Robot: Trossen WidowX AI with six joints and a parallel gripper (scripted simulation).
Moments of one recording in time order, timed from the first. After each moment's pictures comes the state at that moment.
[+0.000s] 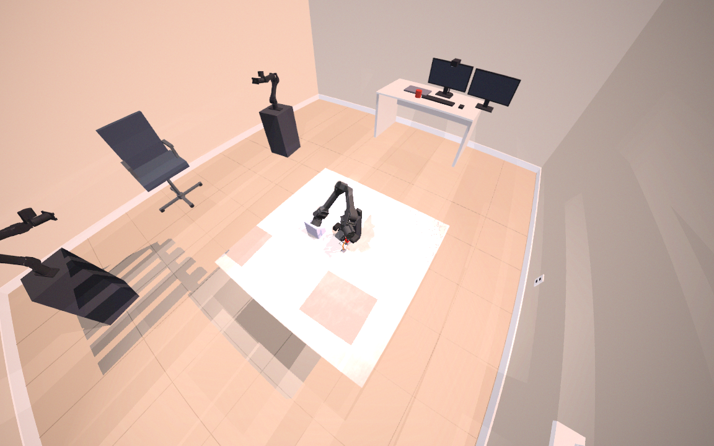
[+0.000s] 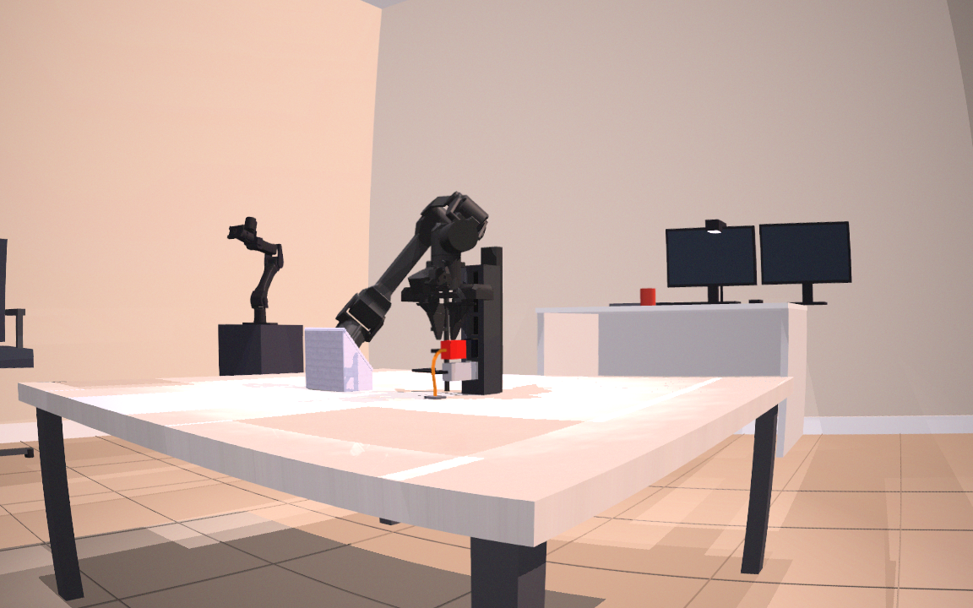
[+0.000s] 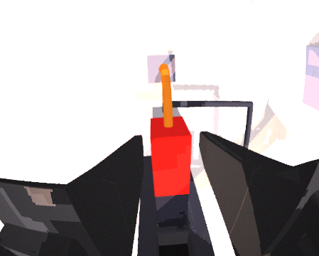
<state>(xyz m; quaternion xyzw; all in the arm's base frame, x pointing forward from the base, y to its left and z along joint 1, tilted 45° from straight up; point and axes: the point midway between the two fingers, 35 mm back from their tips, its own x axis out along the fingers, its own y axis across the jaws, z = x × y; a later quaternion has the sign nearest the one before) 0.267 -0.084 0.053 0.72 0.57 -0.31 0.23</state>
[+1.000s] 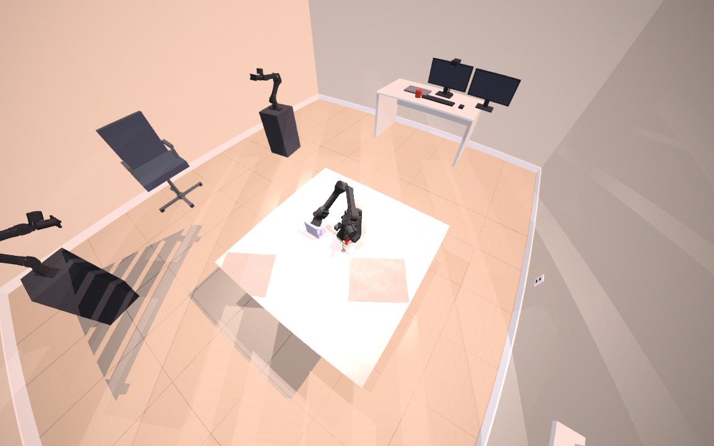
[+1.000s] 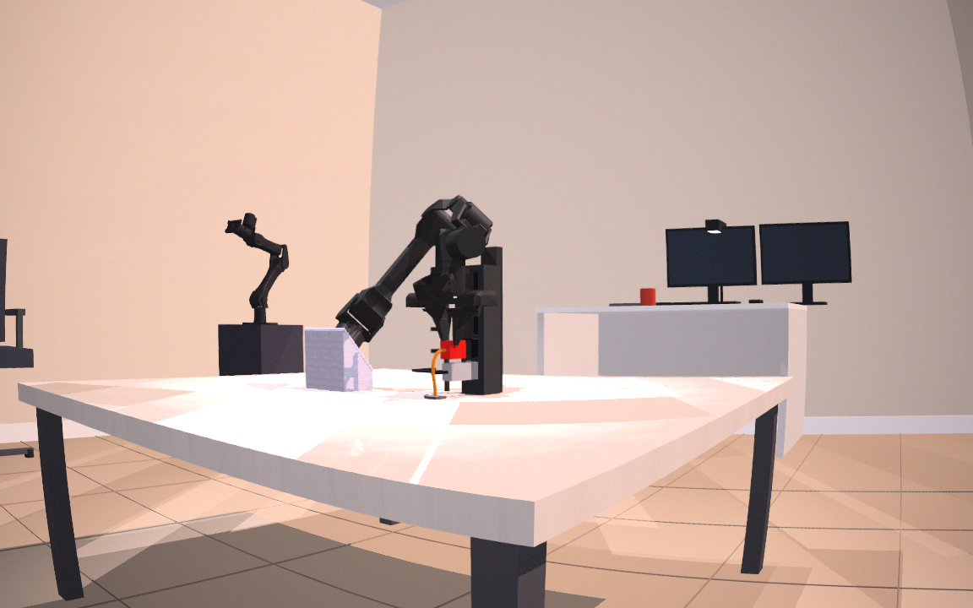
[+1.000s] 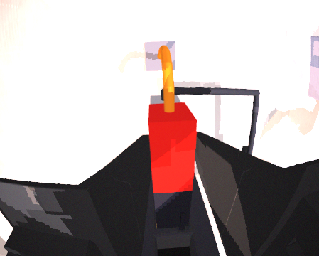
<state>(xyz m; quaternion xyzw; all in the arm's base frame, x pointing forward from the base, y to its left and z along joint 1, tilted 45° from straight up) 0.270 -0.067 0.056 0.72 0.57 -0.31 0.23</state>
